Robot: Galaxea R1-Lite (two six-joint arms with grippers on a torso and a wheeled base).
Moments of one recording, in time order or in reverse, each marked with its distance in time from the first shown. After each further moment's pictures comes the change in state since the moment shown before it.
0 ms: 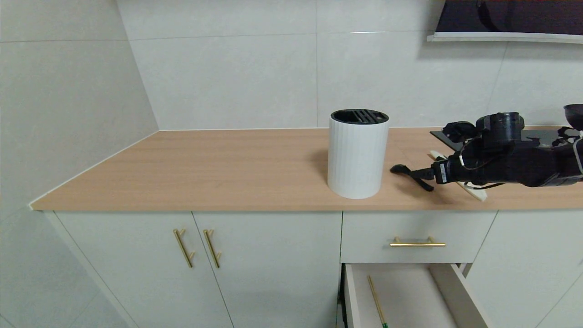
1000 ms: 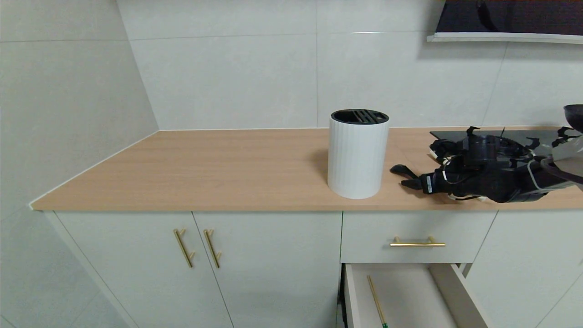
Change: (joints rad) left arm 0.000 0.000 0.000 0.000 0.000 0.000; right arm -0.007 0.188 -0.039 -0.151 0.009 0.034
